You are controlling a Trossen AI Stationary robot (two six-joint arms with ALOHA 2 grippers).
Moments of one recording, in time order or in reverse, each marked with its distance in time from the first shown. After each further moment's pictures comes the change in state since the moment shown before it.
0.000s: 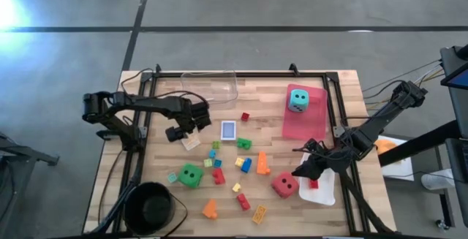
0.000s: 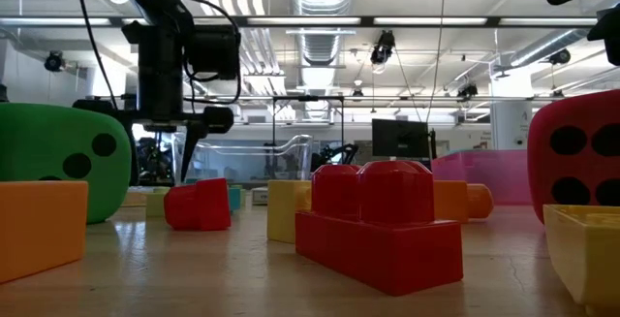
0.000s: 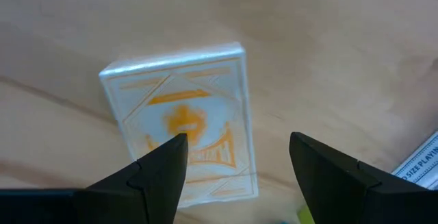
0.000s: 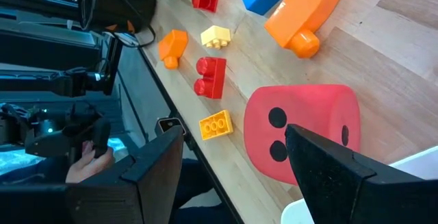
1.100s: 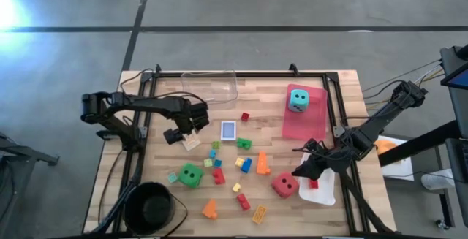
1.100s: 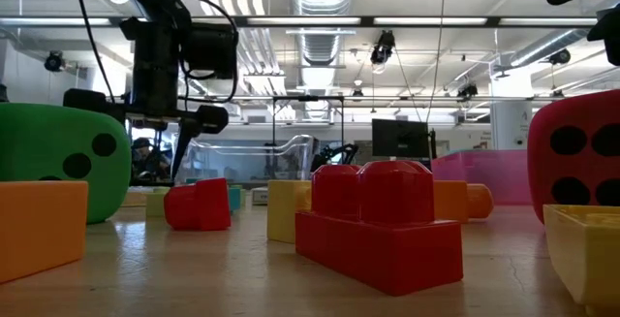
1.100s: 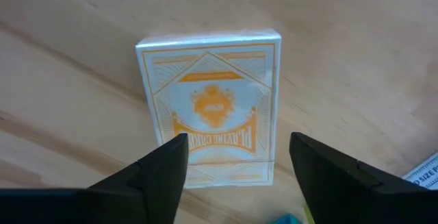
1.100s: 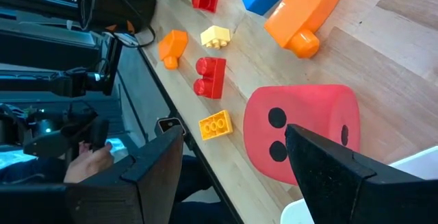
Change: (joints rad) left arm -0.005 -0.017 0.006 -0.056 0.033 -0.085; right arm 0.000 0.000 0.000 -0.001 0.000 0.000
